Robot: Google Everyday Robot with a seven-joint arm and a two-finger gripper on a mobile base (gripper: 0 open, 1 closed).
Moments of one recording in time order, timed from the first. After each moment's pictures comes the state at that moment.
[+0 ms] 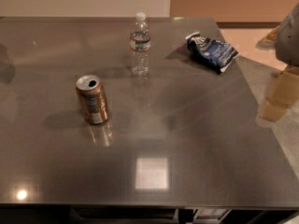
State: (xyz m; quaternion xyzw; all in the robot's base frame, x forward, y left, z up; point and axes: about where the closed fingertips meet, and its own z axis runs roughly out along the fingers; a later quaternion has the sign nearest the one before) arm 0.438 -0.217 0.976 -0.60 0.78 -0.03 0.16
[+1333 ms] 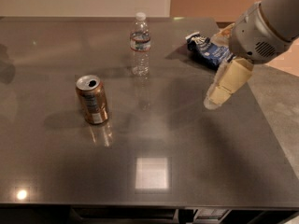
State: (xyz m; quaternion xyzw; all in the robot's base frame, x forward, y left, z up) arm 0.491 -0.139 0.963 -0.61 0.74 0.07 0.26
